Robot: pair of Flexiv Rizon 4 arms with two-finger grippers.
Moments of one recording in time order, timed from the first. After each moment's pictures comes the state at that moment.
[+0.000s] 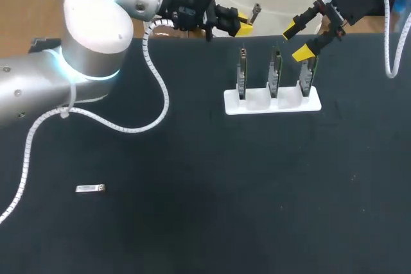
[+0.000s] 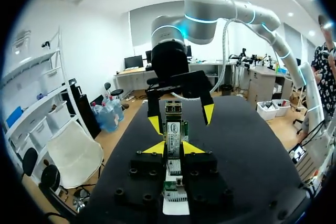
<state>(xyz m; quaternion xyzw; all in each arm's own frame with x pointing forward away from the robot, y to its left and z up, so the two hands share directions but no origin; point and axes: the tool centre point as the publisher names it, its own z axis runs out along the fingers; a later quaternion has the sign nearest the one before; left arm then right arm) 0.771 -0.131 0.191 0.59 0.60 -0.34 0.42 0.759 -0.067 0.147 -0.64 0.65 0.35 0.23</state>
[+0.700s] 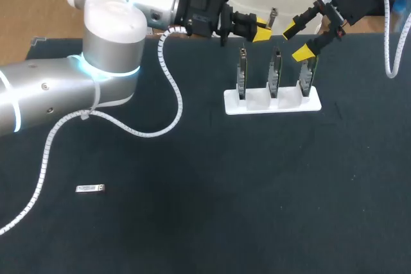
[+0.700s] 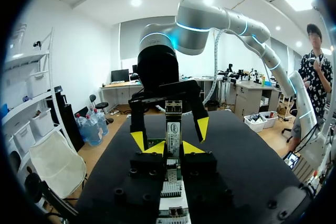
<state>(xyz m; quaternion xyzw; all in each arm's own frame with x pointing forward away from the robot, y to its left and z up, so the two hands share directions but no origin) 0.764 -0.171 0.183 0.59 0.55 -0.42 0.42 0.759 -0.067 0.147 -0.64 0.65 0.35 0.23</state>
